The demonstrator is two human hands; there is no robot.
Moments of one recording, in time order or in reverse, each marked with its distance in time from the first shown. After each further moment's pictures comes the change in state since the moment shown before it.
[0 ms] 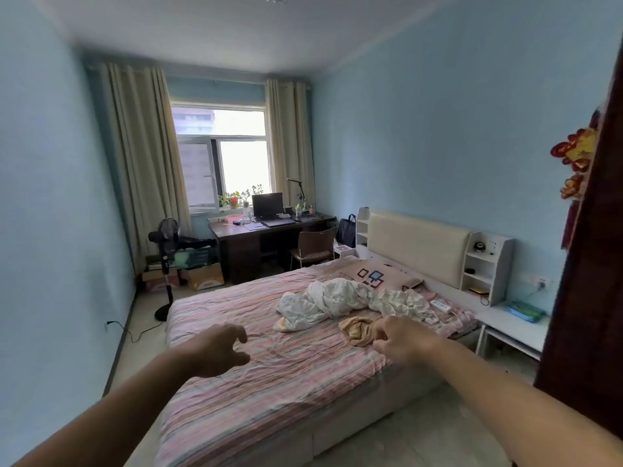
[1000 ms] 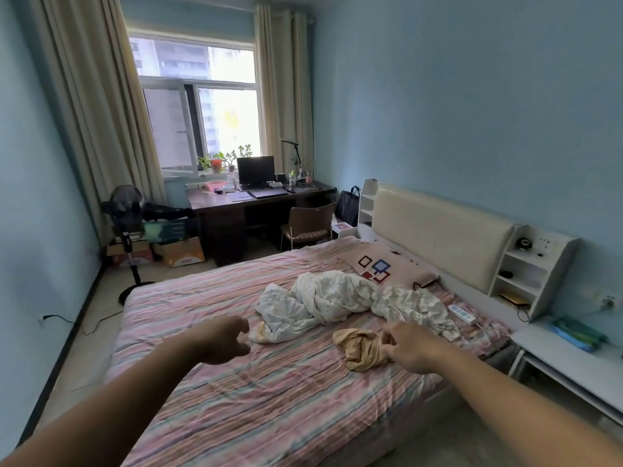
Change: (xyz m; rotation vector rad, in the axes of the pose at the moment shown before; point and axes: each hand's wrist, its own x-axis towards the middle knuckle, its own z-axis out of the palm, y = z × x) left_hand 0.479 -0.011 0.000 0.070 -0.161 -0.084; right_hand 0.443 0.140 -0.024 -0.031 -0.111 0.049
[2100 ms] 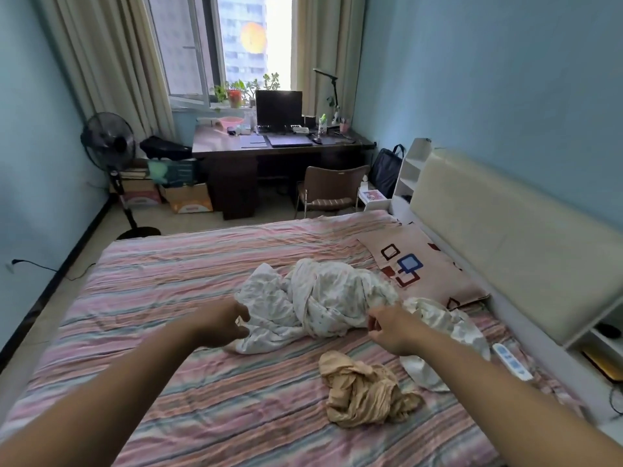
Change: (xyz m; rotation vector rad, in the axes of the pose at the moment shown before) left_hand 0.458 0.062 -0.014 -0.142 -0.114 -0.173; right_hand 0.493 0.163 -0.056 -0.116 -0.183 -0.147
